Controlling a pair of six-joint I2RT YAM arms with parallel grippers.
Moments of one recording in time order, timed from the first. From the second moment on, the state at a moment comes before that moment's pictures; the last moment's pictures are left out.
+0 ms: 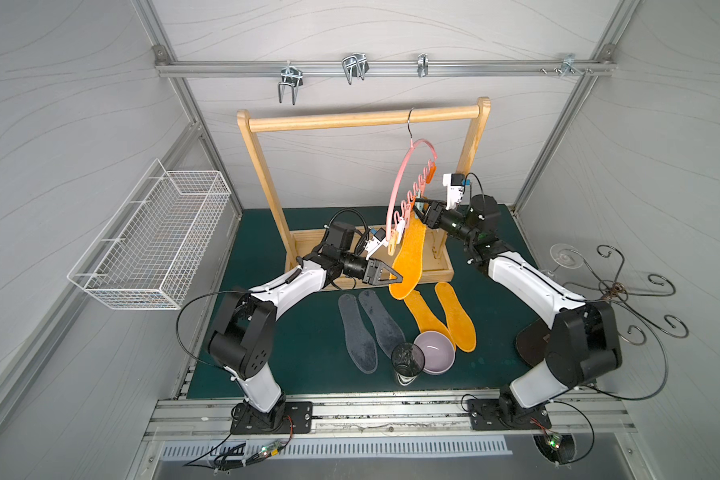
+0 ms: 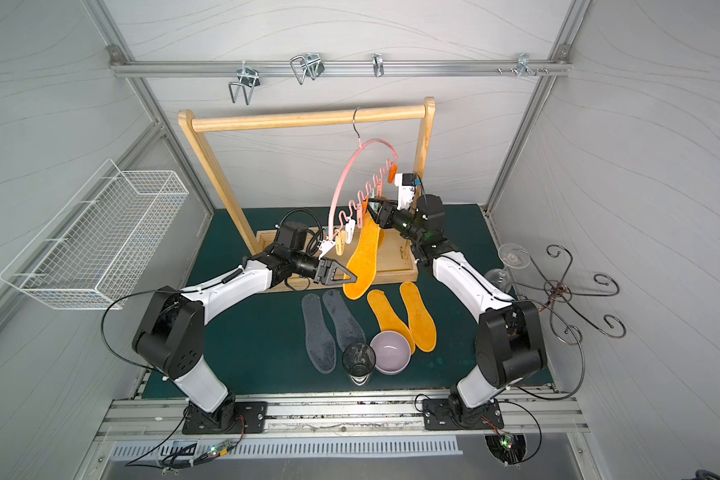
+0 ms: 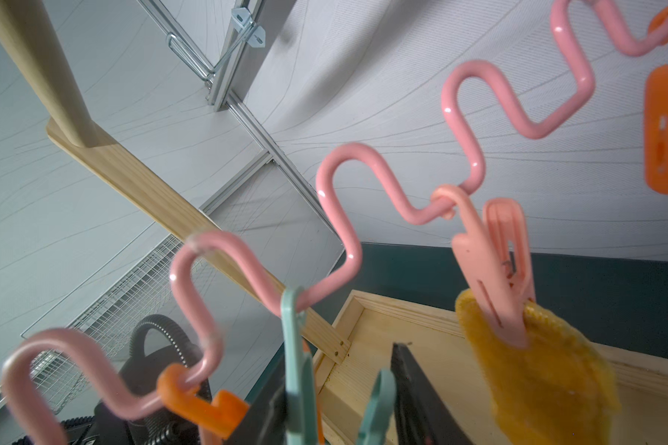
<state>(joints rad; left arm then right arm) -0.47 1.69 1.16 -0.11 1.25 -0.33 0.38 1.57 1.23 0.34 -0.51 0.59</state>
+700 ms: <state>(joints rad) -0.47 1.70 1.14 -0.14 1.25 -0.31 0.39 1.57 1.24 0.33 -0.48 0.59</state>
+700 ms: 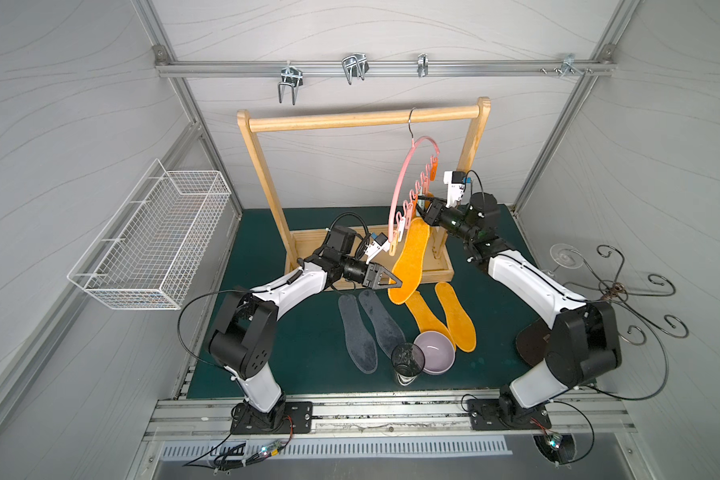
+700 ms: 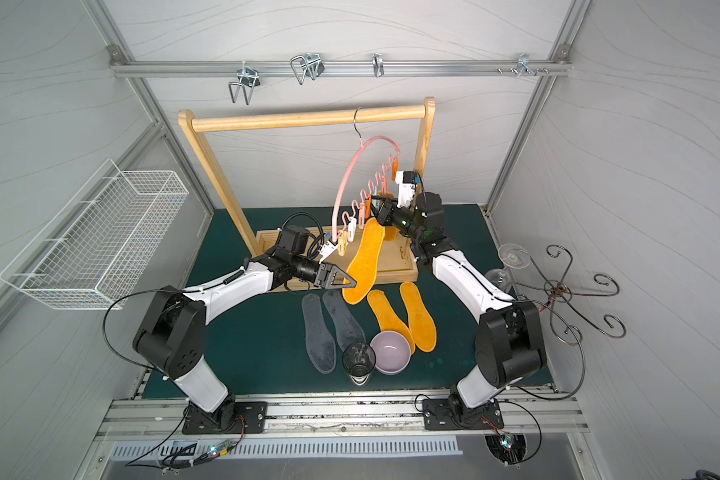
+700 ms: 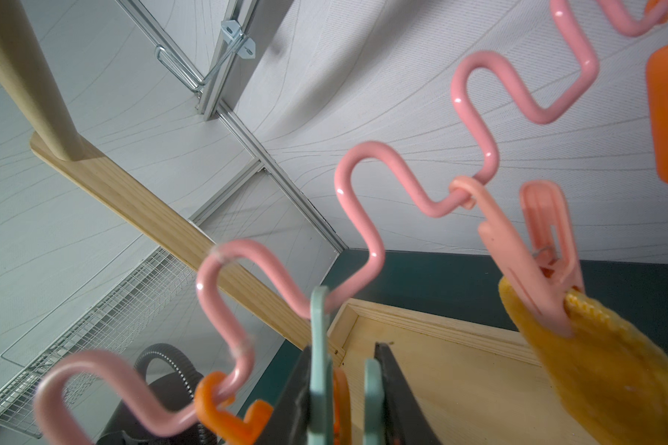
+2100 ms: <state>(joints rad) -0.47 1.74 1.12 -0.12 1.21 -0.32 0.37 1.36 0.95 0.22 -0.49 0.58</state>
